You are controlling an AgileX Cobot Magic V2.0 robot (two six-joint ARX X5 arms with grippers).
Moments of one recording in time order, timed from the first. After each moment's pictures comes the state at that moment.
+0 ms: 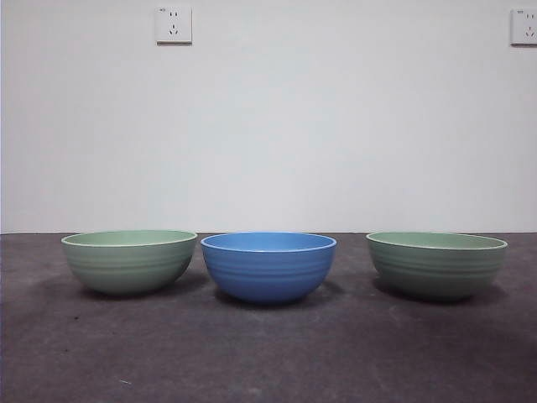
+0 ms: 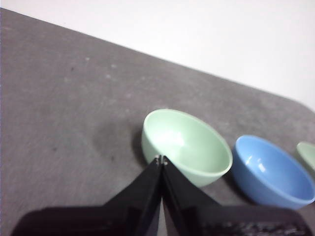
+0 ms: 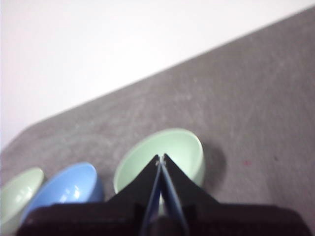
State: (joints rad) left arm 0.06 0.00 0.05 -0.17 0.33 -0.35; right arm 0.06 0.03 0.15 -0.20 -0.16 0.39
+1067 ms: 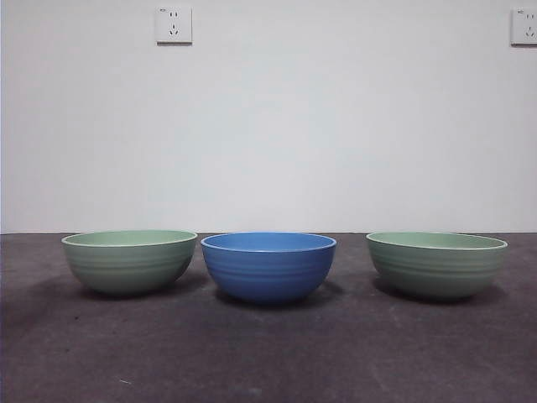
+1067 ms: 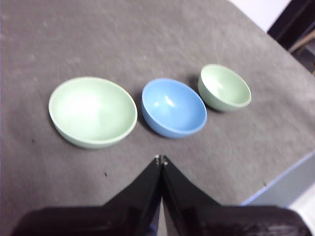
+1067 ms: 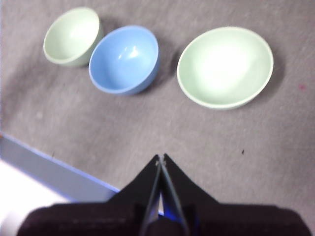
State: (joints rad) left arm 0.06 0.58 0.82 -0.89 0.65 0.05; right arm 0.10 0.77 1.02 -1.12 -0.44 -0.09
